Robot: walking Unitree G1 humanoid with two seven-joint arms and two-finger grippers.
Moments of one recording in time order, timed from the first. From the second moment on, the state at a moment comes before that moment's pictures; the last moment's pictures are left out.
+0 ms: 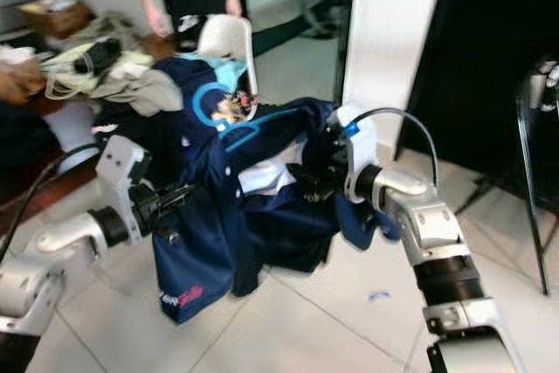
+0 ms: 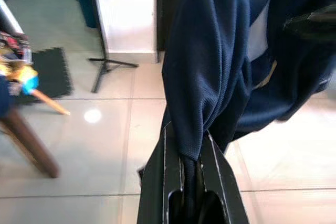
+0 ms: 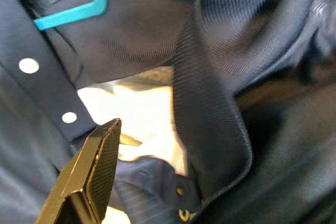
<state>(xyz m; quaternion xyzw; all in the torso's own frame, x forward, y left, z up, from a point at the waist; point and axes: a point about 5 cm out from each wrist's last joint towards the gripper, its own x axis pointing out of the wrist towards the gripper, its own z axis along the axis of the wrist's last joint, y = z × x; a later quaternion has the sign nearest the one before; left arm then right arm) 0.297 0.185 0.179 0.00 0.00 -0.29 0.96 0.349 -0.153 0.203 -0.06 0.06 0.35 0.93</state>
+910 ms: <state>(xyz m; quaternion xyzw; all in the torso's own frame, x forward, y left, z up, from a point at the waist) 0.302 0.172 0.168 -0.06 0.03 -0.39 0.92 0.353 -0.151 0.180 0.07 0.07 0.40 0.91</state>
